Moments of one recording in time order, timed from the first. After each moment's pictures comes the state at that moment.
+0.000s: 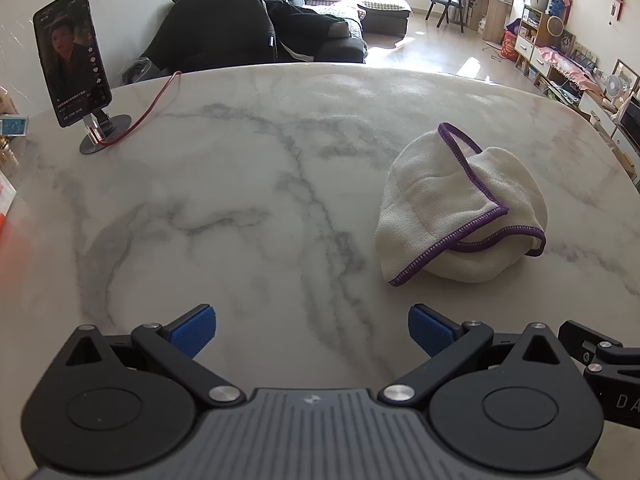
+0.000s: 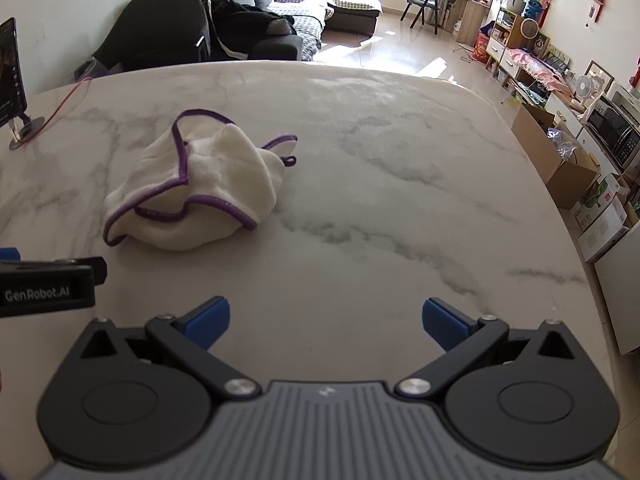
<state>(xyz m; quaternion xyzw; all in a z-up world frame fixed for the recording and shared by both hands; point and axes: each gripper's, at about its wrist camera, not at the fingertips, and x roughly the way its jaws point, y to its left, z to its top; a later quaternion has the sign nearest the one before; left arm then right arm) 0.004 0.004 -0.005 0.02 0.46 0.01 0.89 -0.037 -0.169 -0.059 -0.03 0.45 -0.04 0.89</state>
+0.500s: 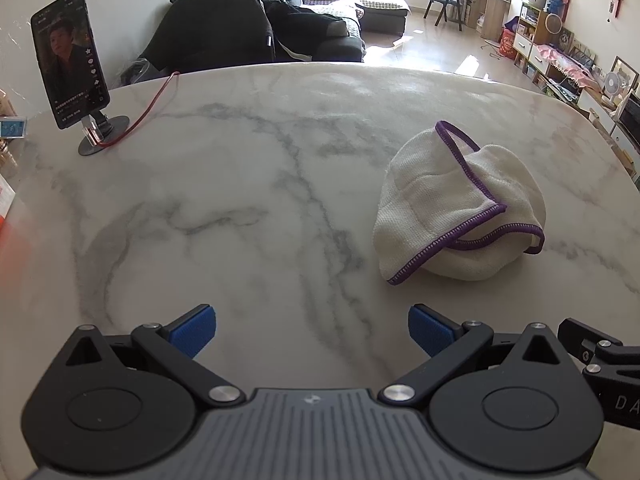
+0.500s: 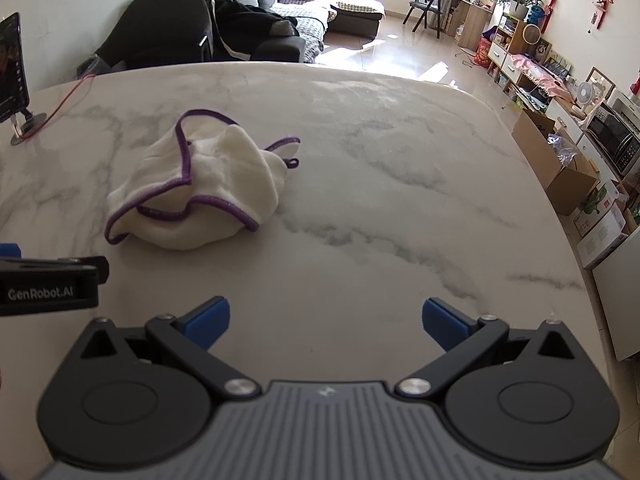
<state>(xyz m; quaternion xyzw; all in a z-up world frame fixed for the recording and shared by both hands) 0.005 0.003 -0.006 0.02 0.46 0.01 0.89 -0.037 -0.166 -0.058 -0.04 0.44 -0.04 0.89</state>
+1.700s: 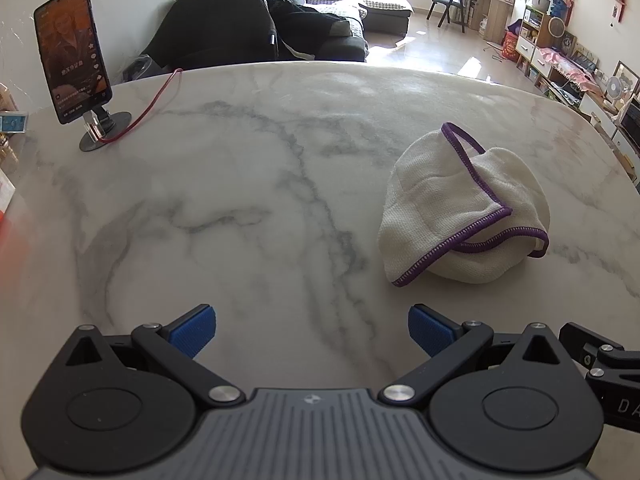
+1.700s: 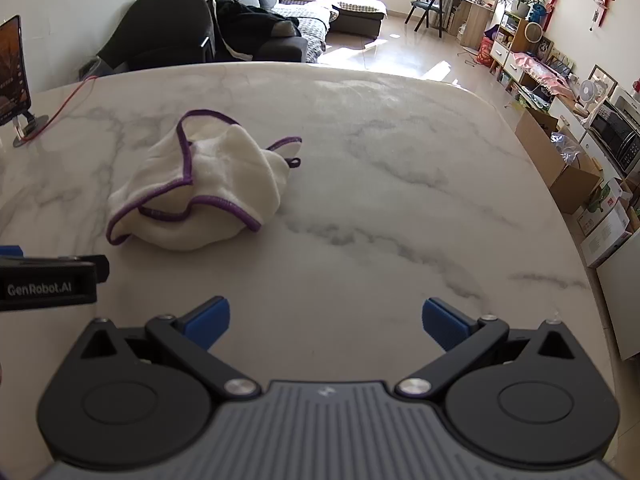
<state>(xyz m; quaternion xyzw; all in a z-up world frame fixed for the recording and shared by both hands) 0.007 0.007 -0.006 0.01 0.46 0.01 0.89 -0.035 -0.167 -0.060 -0.03 0.44 -0.04 0.89</state>
